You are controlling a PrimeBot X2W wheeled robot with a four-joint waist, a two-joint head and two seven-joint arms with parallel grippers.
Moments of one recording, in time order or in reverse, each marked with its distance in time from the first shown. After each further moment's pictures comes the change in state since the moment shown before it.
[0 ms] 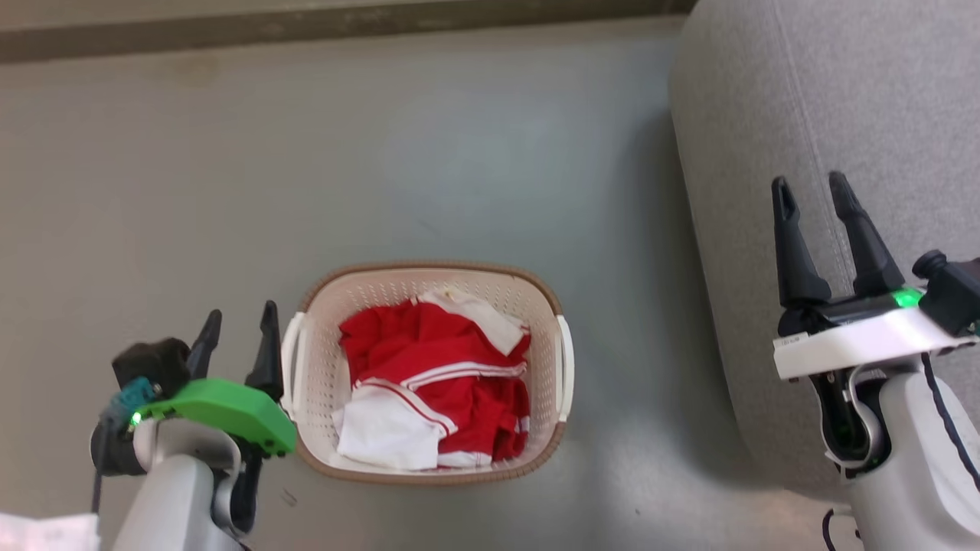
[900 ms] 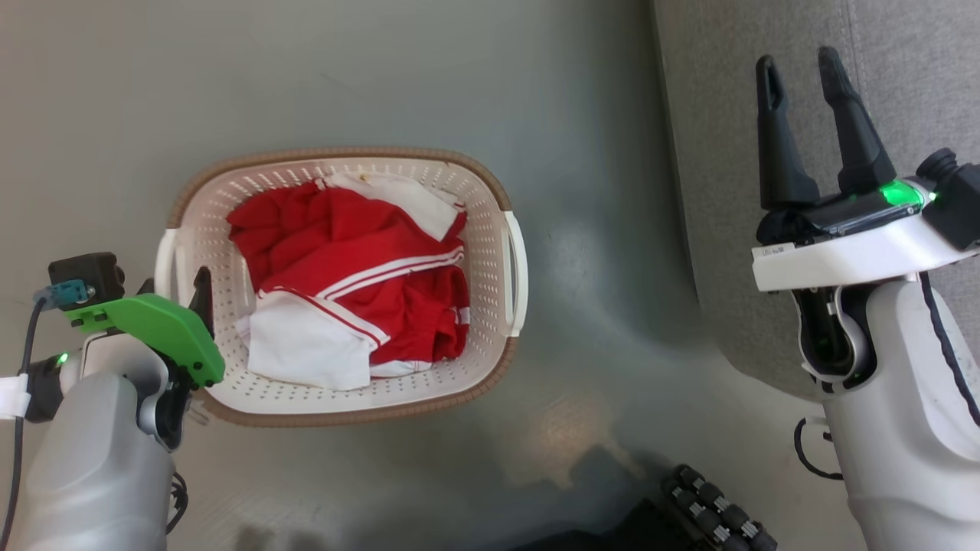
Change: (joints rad) left arm -0.321 0.099 0.008 0.387 -0.027 -0.021 0.188; right arm -0.202 0.038 0.037 -0.024 0.003 0.009 -0.003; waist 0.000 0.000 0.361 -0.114
